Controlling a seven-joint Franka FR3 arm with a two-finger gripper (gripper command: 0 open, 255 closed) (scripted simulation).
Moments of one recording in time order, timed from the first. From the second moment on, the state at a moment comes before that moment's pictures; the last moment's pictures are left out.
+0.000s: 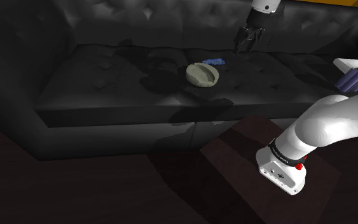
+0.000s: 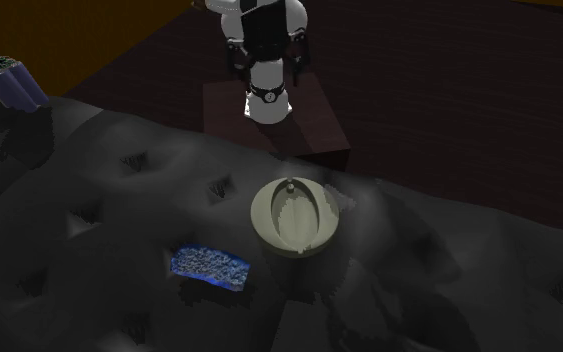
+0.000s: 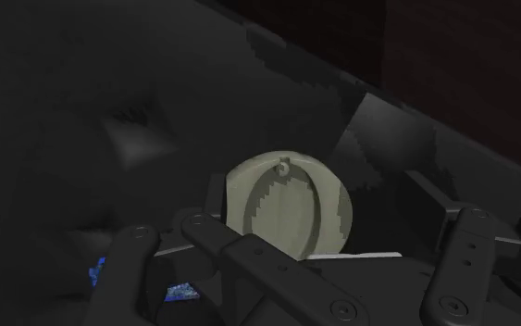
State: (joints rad) arm -0.04 -0.51 -0.10 -2.33 0.03 1.81 -0.04
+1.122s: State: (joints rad) arm -0.11 0.11 -0.27 -1.84 0.12 1.91 -0.34
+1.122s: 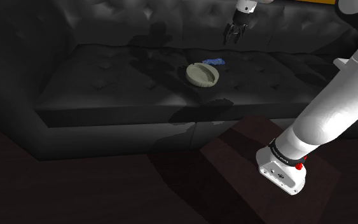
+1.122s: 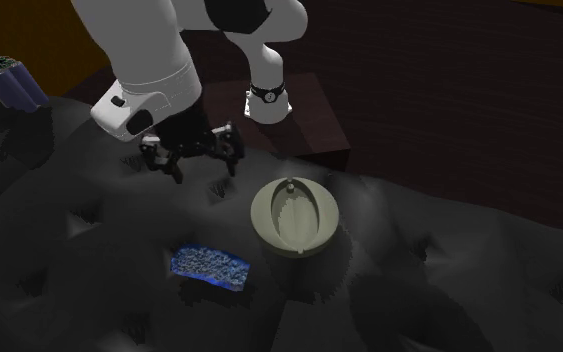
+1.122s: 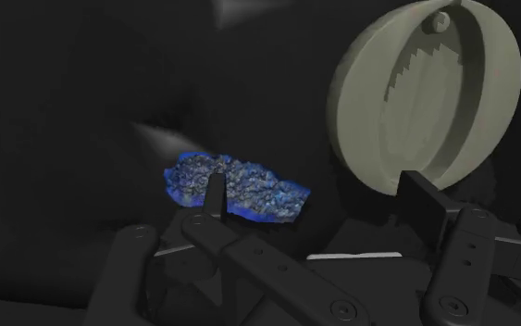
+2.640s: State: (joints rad) arm -0.20 0.48 -0.27 -1.50 0.22 1.92 -0.46
